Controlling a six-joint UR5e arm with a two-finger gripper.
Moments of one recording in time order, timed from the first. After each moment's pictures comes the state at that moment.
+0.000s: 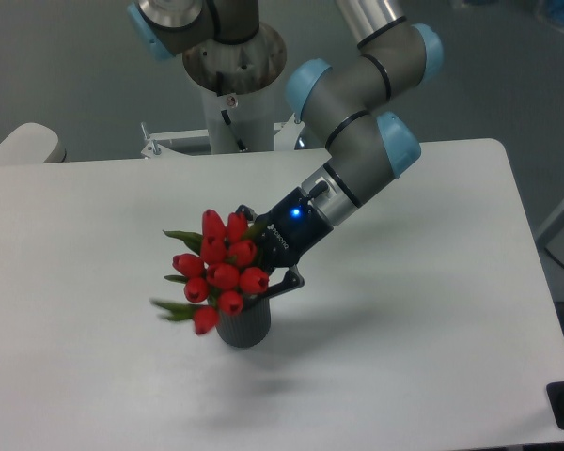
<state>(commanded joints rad) 2.61 -1.89 -1.80 -1.12 0.45 1.61</state>
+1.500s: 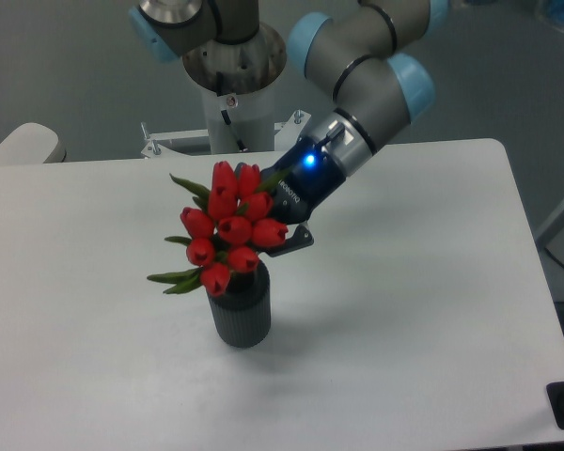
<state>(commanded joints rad) 2.67 -1.72 -1.79 -1.12 0.28 1.42</state>
